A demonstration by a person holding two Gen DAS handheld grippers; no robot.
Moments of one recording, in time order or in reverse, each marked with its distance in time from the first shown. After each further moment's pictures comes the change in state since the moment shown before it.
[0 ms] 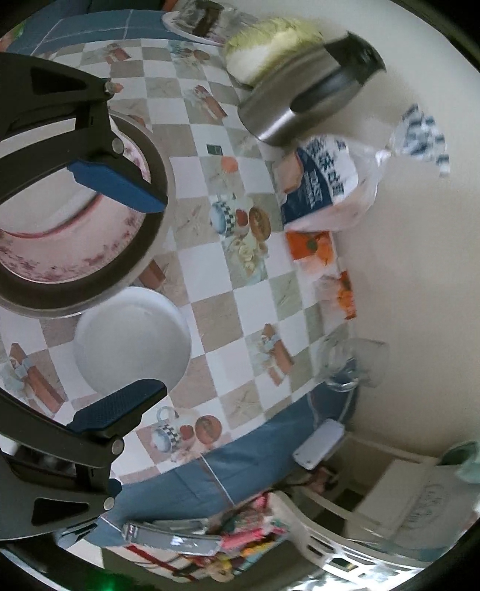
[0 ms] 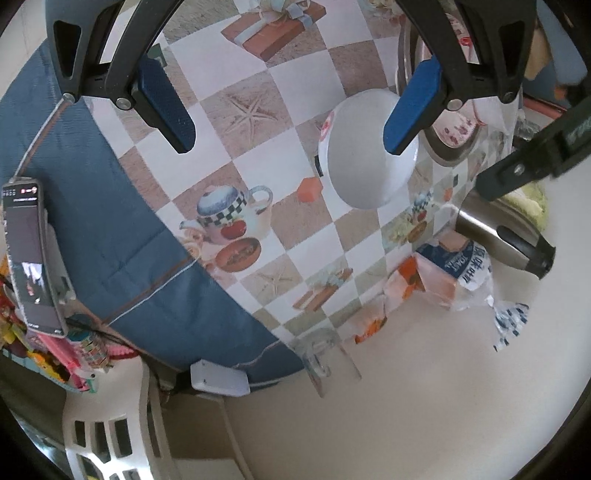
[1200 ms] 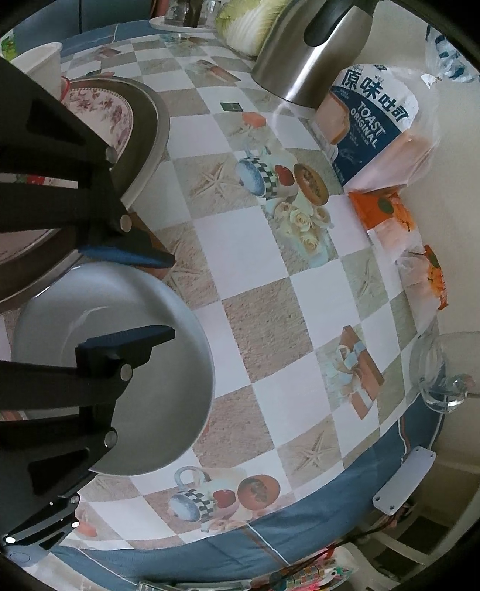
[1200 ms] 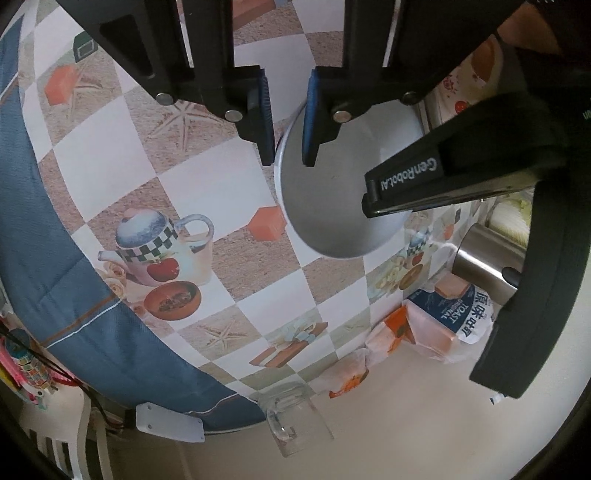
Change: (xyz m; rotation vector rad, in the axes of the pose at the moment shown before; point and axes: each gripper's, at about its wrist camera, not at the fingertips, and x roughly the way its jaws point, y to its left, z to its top) left arm 0.108 -0.021 -0.008 0.076 0.237 0.091; right arm 0.060 0.028 -0.010 -0.059 0.112 0.064
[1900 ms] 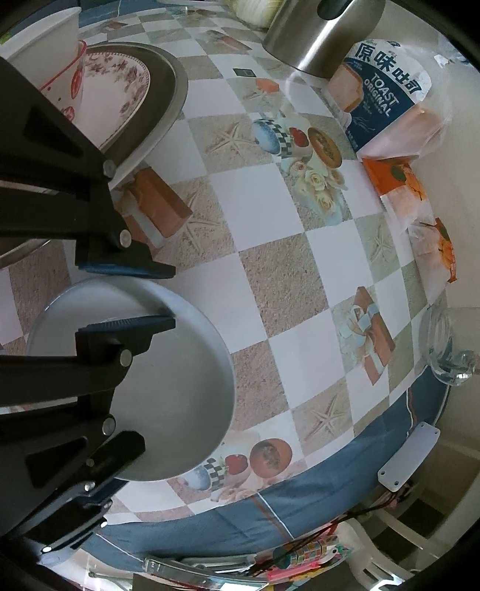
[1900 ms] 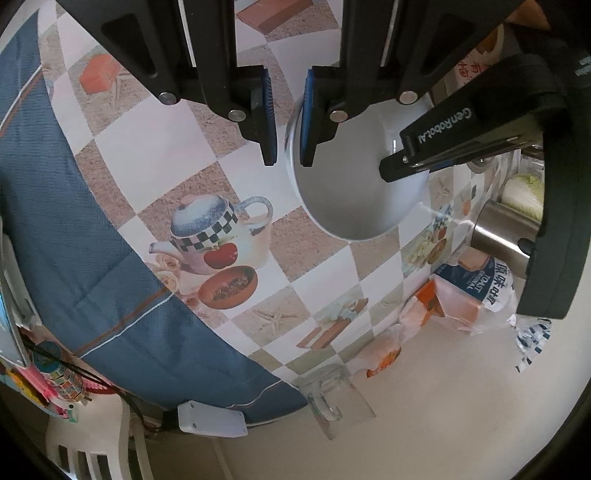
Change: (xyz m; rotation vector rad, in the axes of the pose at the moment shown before) left arm 0.003 -0.019 -0.006 -0.007 0.026 -0.122; right arm -0.010 -0.034 0.008 0.071 -0.025 -0.041
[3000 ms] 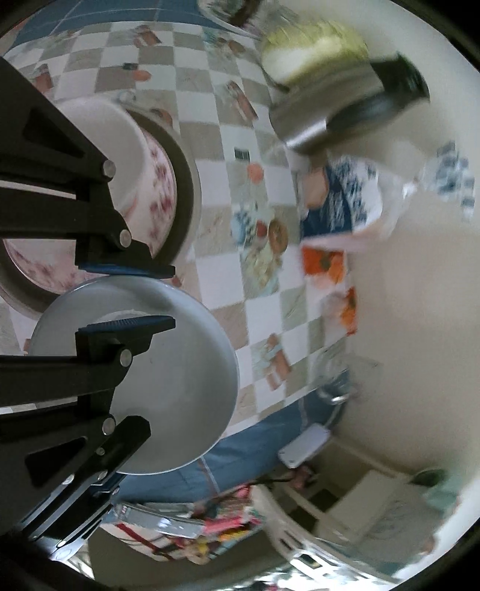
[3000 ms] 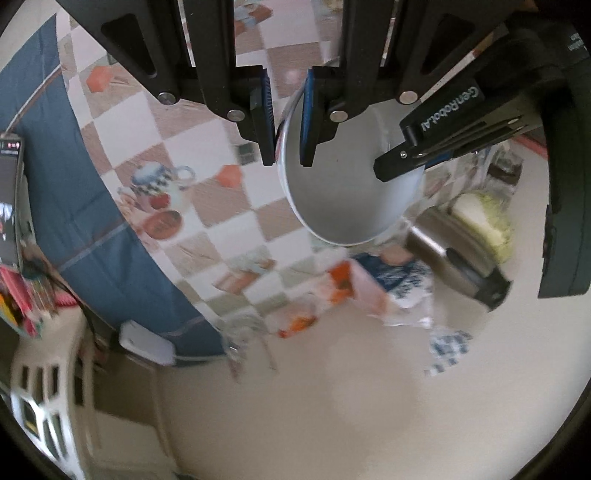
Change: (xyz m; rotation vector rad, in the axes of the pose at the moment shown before) left arm -0.127 0.087 -0.043 -0.187 -0.277 -0.082; right arm -0.087 0.098 -0.005 -0.201 -0.125 0.084
